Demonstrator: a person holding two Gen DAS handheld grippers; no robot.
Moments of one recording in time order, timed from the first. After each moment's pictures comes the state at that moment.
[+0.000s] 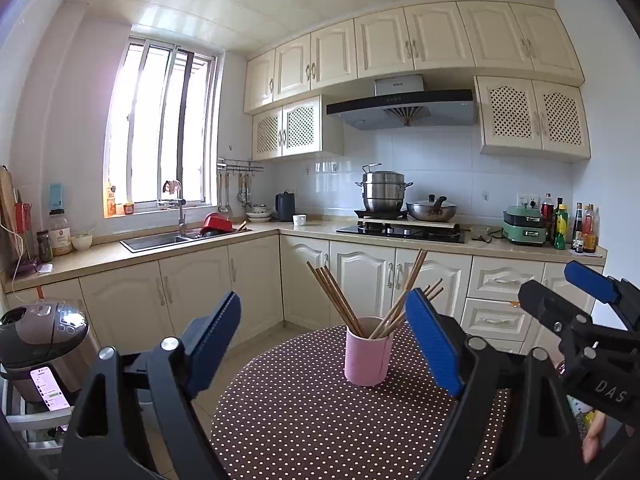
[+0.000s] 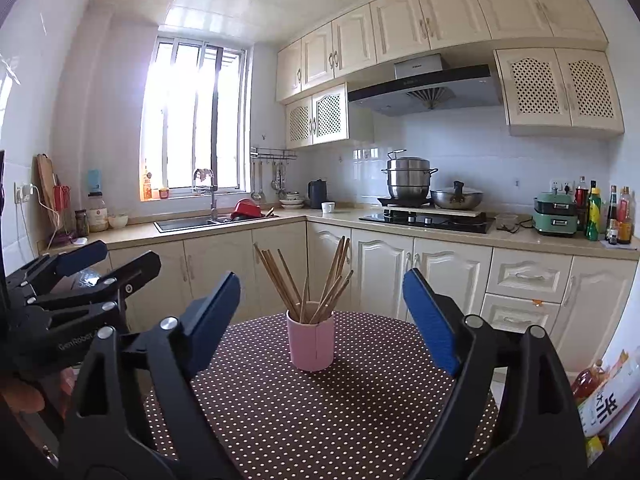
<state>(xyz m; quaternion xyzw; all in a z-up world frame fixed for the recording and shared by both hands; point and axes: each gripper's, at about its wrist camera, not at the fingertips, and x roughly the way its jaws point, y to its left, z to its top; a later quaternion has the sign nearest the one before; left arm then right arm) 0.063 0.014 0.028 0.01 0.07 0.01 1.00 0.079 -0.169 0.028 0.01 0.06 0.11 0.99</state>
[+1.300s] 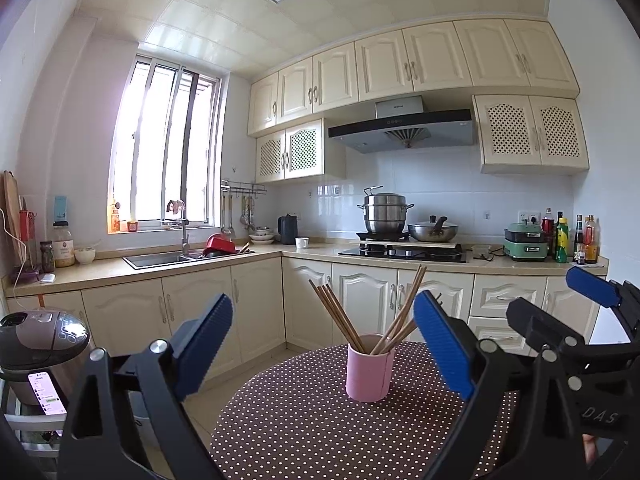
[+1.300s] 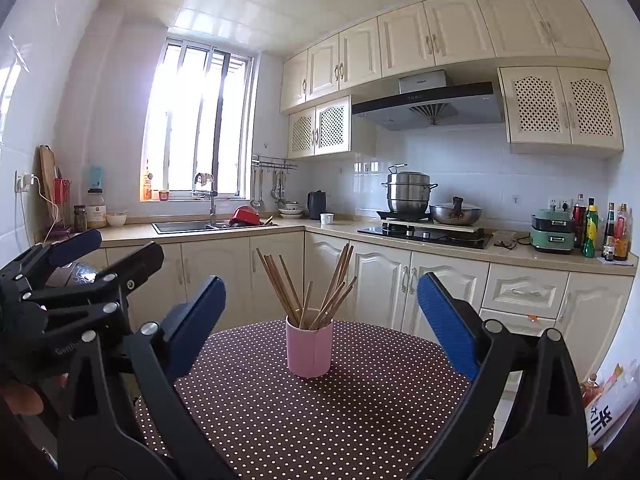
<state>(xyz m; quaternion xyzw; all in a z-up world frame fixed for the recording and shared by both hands) 0.052 0.018 0.024 0.01 0.03 0.01 1.00 0.070 -0.162 0.020 -0.01 0.03 0.11 0.99</state>
